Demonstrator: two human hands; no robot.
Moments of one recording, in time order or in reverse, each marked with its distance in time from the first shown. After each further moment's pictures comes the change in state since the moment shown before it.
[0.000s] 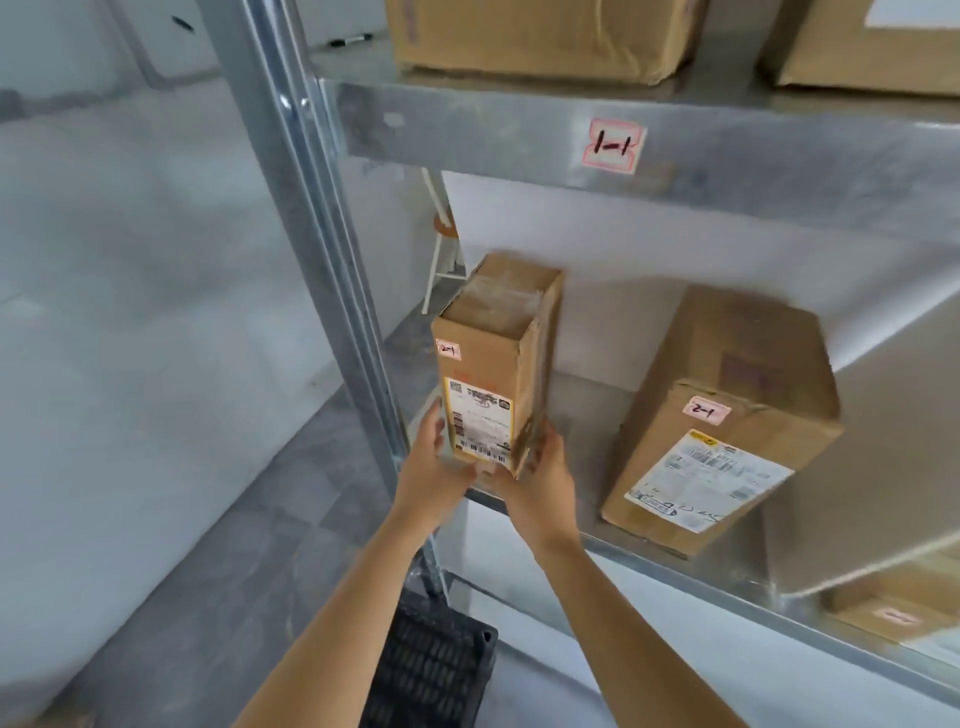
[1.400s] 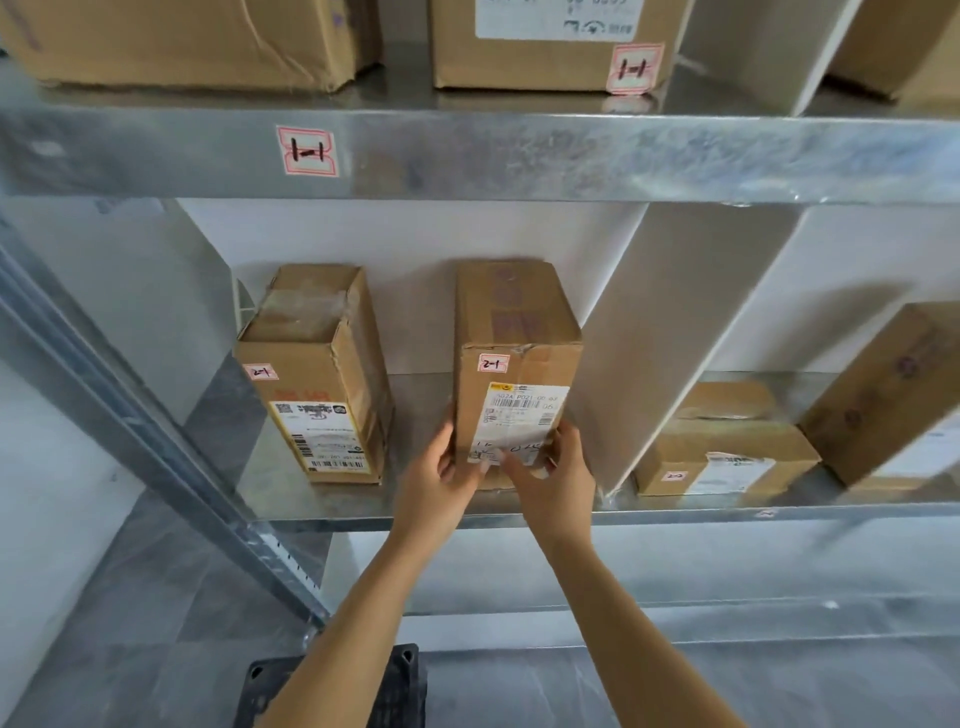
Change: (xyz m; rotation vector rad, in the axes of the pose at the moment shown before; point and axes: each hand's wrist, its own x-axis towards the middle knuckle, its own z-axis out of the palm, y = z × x) left_hand -0.032 0.036 0.112 0.015 -0.416 0.143; right_hand -0.046 0.041 -0.121 0.051 0.593 0.035
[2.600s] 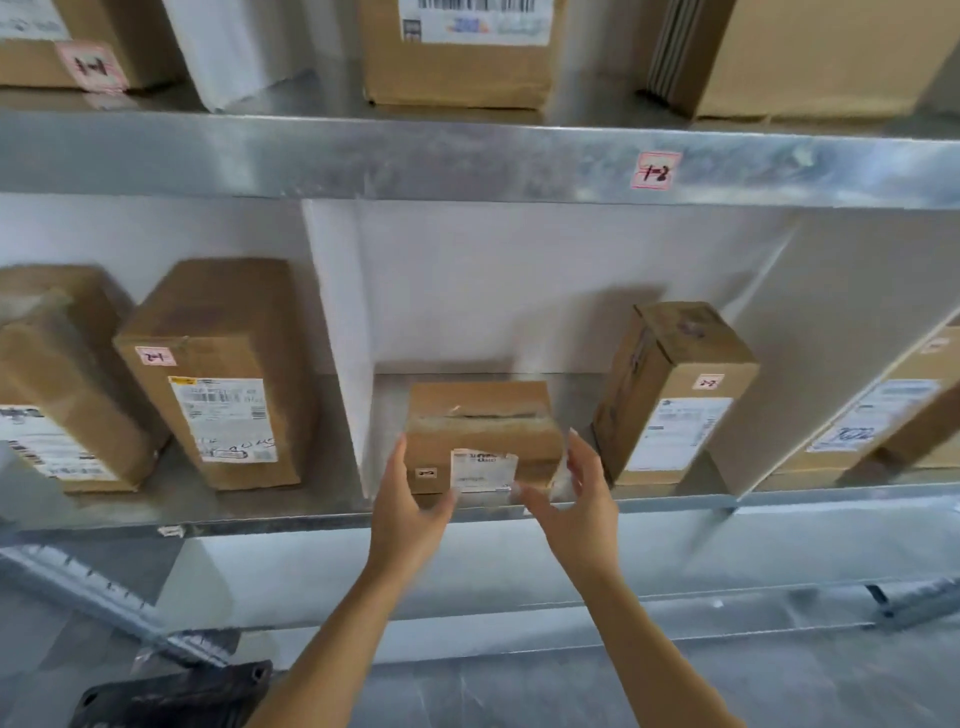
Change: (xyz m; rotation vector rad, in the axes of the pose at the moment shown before) left_hand -0.019 0.019 0.249 0.152 0.128 0.044; right_hand 0.068 0.117 -0.276 -0.067 -0.038 -0.019
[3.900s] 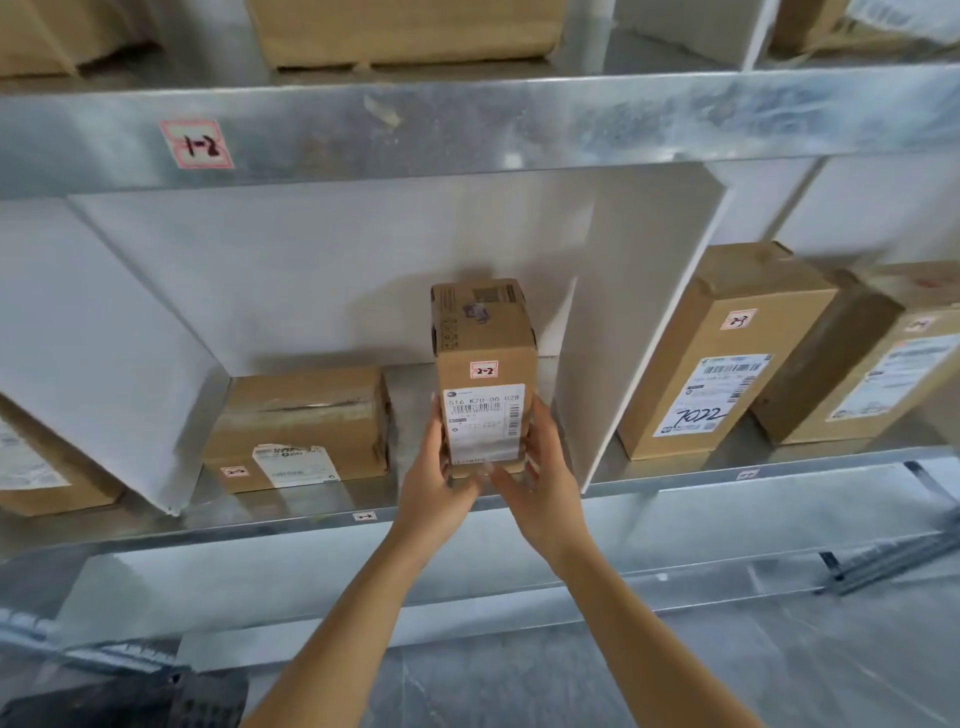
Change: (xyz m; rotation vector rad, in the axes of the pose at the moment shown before) left_hand -0.009 0.107 0.203 -0.157 -0.225 -0.009; right_hand 0.073 0.073 -0.145 0.191 -0.171 -0.076
